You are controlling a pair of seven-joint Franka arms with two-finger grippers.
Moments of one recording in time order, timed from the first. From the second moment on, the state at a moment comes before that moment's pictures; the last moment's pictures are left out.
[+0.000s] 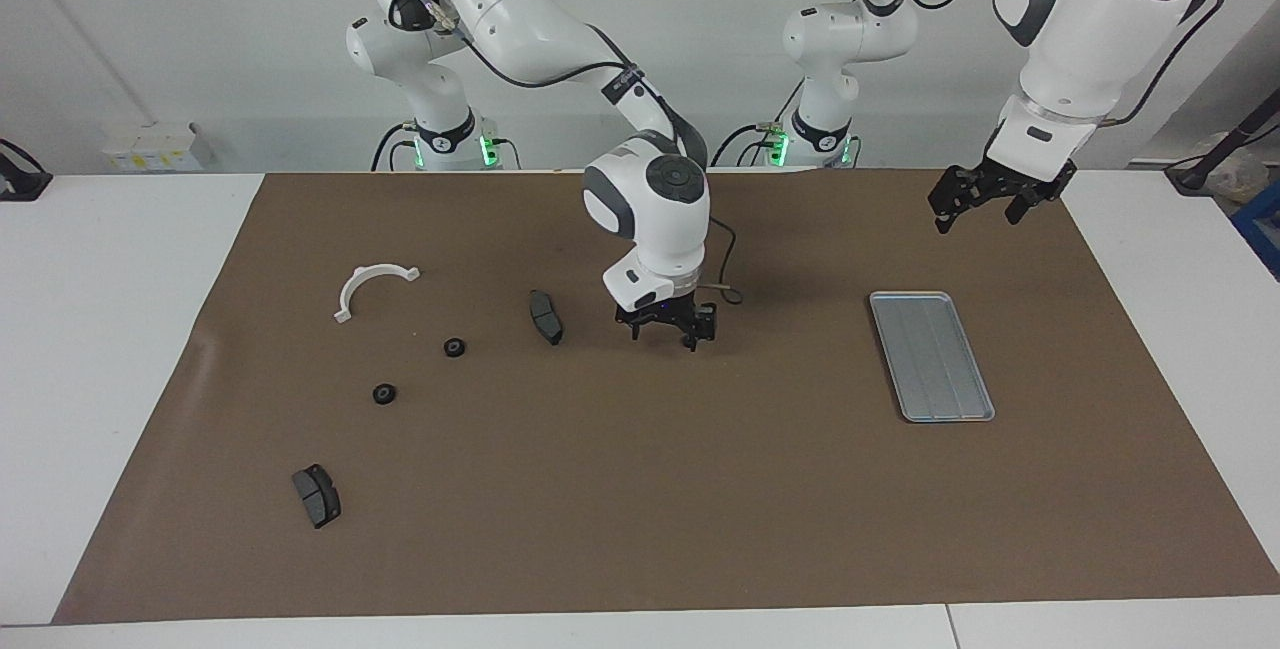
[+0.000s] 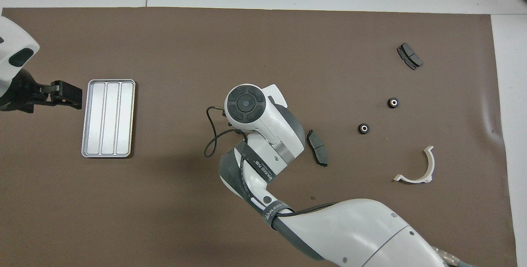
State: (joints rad) left arm 0.04 0.01 -0.13 -1.64 0.06 1.61 -0.13; right arm 0.59 0.62 0.08 -1.50 -0.11 2.17 1.00
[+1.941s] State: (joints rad) left arm 0.04 0.01 -0.14 -1.64 0.06 1.65 -0.13; right arm 0.61 0.65 0.06 -1.49 -0.14 2.22 0.99
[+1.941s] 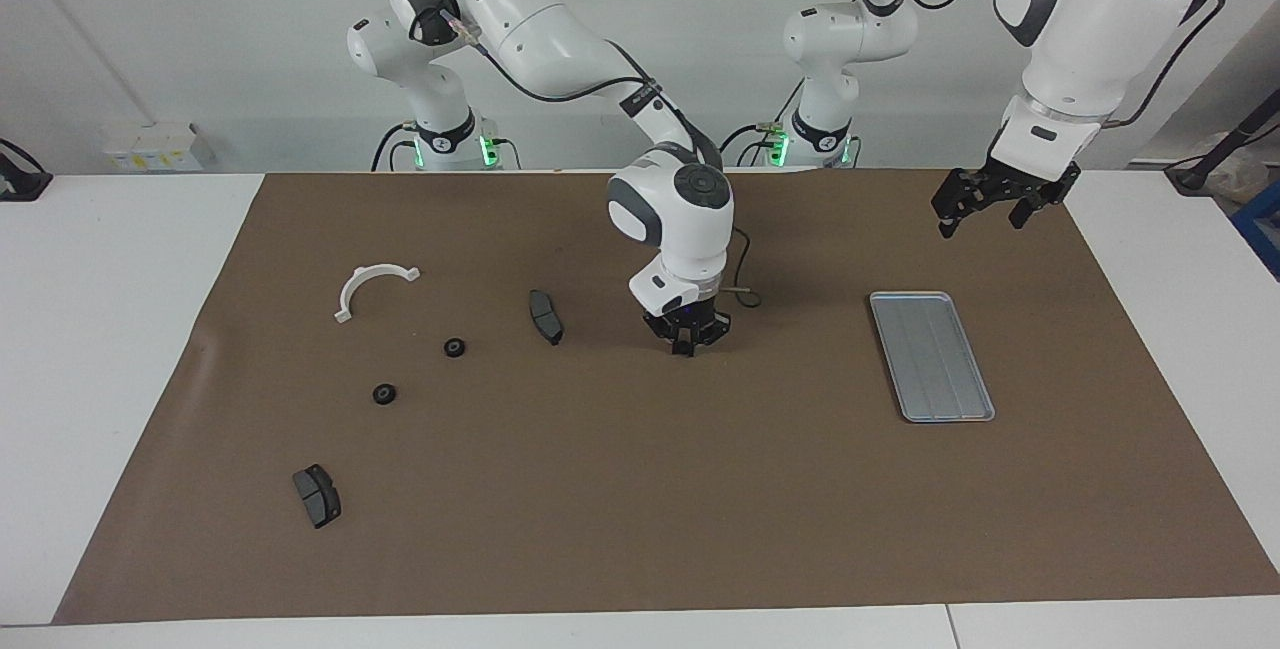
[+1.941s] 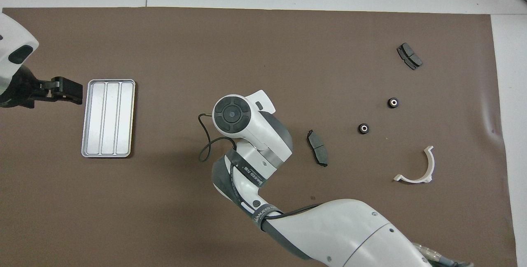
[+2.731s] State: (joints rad) left arm 0.04 0.01 -0.14 -1.64 0.06 1.70 -0.13; right arm 0.24 0.56 0.06 -1.58 -0.14 2.22 0.56
